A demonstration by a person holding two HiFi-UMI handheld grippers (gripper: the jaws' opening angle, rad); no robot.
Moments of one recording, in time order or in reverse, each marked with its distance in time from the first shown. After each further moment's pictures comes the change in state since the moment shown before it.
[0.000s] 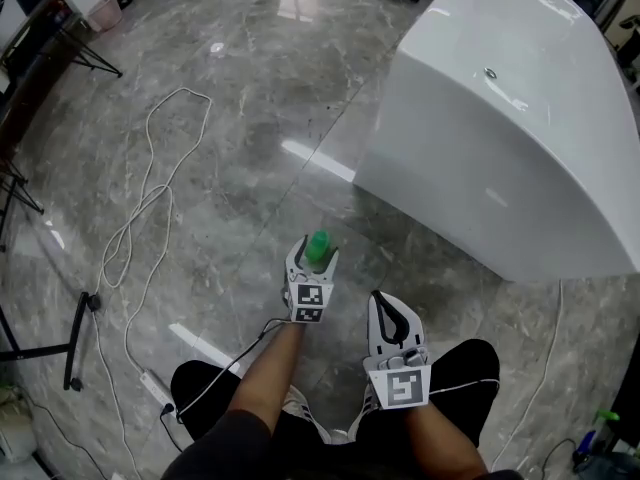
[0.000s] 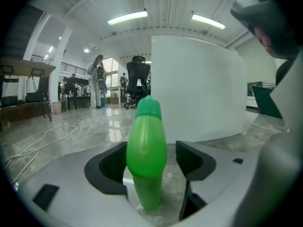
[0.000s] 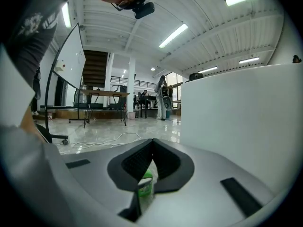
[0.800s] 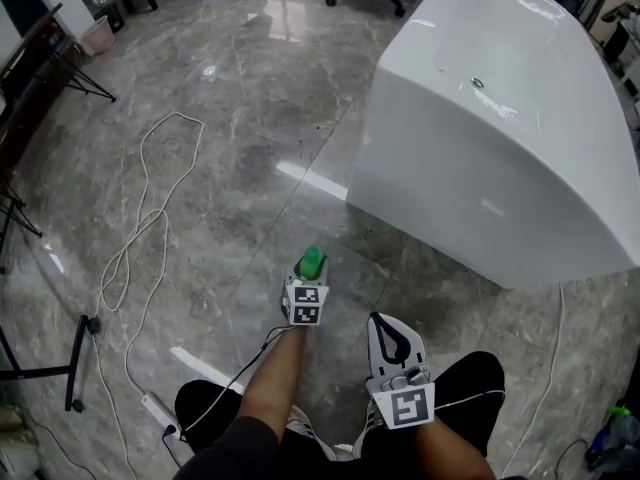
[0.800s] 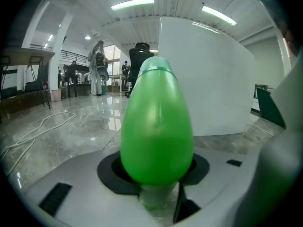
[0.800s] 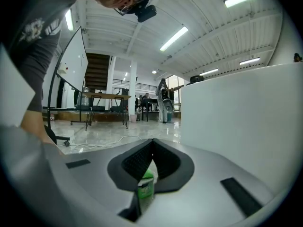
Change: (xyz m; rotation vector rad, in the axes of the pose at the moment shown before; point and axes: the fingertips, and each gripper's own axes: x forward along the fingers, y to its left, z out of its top) left arm 0.036 0.004 -0.029 -0.047 0.143 -0.019; right arm -0.015 -0.005 0.002 -0.012 -0.042 0.019
